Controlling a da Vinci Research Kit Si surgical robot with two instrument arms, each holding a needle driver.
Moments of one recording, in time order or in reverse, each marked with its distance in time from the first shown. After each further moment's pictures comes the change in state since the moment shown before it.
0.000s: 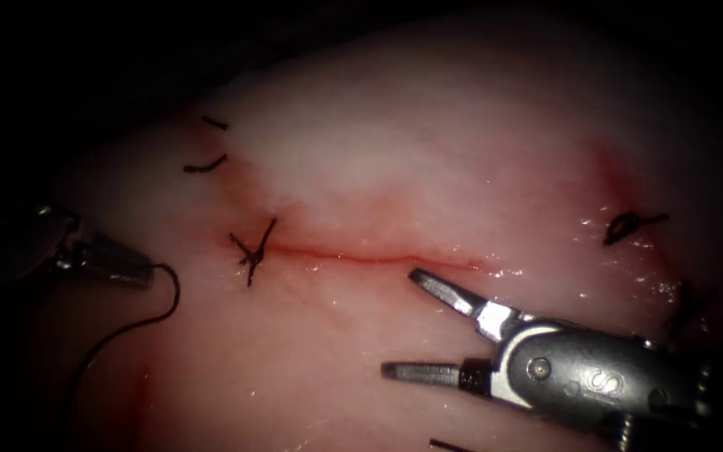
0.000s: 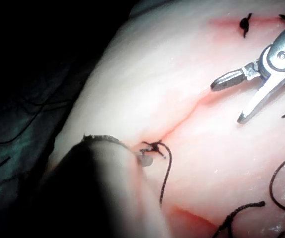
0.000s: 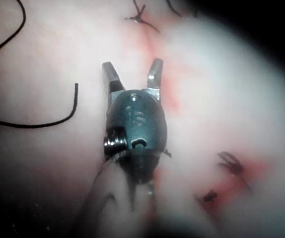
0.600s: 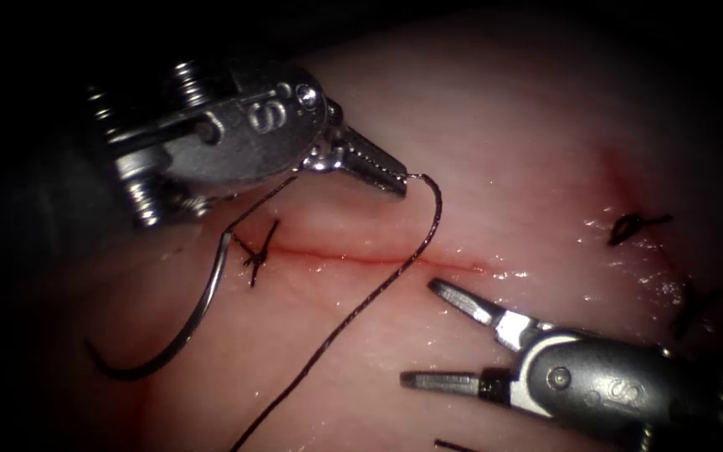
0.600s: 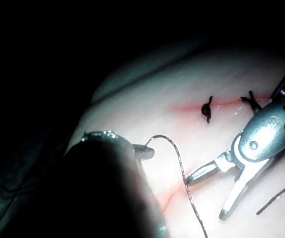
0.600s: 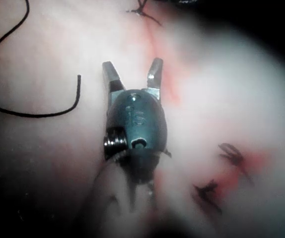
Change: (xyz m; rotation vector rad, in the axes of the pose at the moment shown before) right arm -0.001 0.000 -0.002 -0.005 -0.008 0.005; left arm 0.015 -0.001 0.008 -0.042 0.017 0.204
